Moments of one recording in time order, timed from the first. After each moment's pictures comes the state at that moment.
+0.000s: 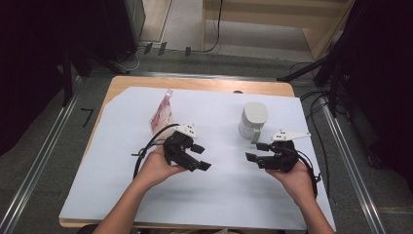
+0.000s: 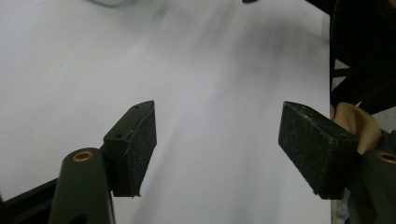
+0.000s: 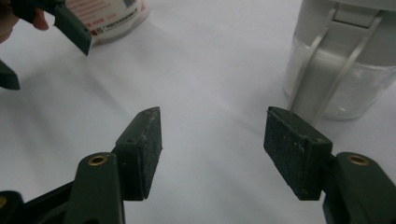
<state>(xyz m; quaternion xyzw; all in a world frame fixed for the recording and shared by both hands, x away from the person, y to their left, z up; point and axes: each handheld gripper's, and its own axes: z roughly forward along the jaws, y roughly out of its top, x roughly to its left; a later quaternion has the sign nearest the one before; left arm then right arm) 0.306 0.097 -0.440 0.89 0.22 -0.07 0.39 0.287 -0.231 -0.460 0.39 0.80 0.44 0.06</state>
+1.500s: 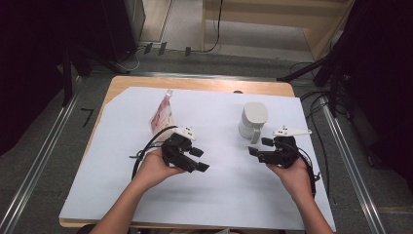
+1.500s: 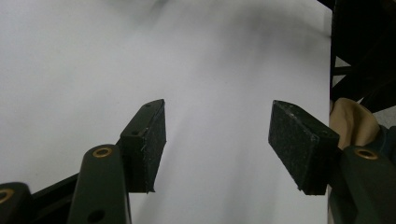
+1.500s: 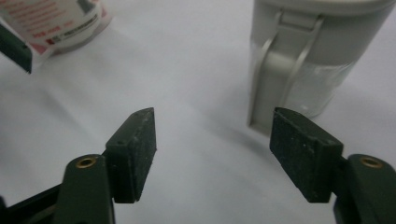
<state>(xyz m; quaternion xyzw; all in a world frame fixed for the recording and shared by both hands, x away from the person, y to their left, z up) 0.301 0.101 -0.443 0.89 0.23 -0.07 0.39 0.299 -0.235 -0.461 0.44 0.78 0.43 0.10</state>
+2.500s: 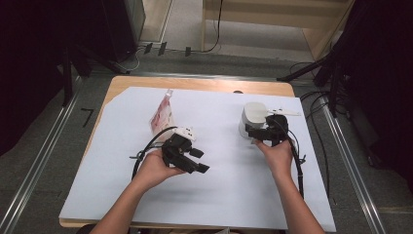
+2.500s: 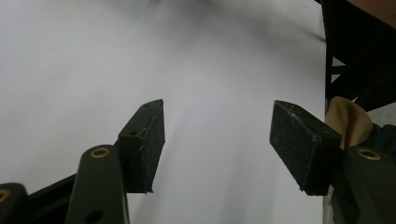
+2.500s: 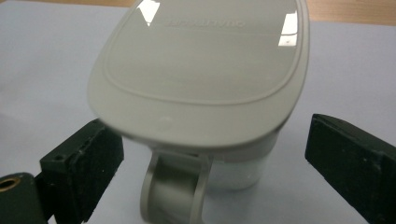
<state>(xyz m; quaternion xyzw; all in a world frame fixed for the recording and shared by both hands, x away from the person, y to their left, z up) 0.300 0.100 -0.444 0.89 0.23 -0.08 0.38 0.364 -0.215 -0.469 0.56 0.70 0.40 0.18</state>
